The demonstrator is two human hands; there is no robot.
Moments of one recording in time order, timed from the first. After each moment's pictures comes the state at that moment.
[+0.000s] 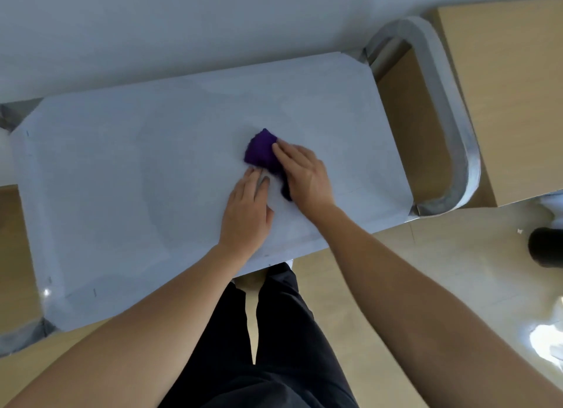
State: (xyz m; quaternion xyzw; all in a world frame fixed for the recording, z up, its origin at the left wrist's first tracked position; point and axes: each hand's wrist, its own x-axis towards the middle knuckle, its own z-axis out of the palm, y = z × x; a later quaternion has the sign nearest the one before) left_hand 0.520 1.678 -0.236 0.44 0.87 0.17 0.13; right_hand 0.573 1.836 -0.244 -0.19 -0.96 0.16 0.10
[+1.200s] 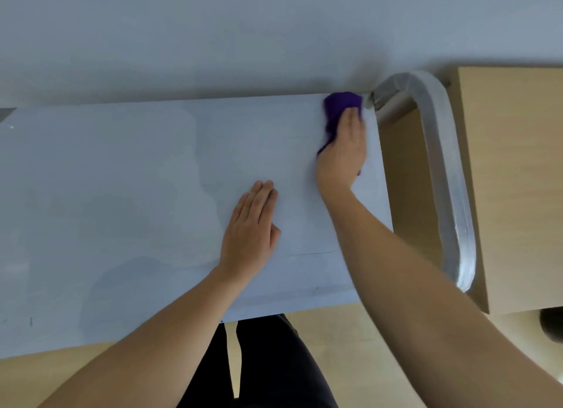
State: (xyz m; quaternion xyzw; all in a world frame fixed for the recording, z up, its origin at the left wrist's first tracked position) left_hand 0.521 1.782 -0.243 0.40 0.90 0.16 0.10; right_hand 0.497 1.994 -0.248 -0.42 -0.87 0.18 0.16
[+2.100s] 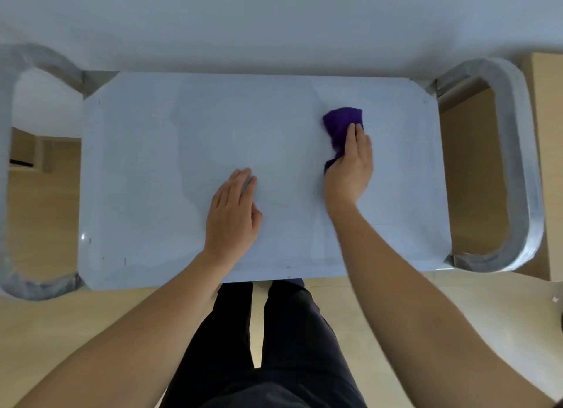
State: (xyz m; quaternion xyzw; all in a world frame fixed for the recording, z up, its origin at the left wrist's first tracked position) left_hand 0.482 1.623 -0.237 0.32 0.93 0.15 0.06; right_hand 0.508 1.846 -0.252 -0.42 -0.86 0.20 0.20
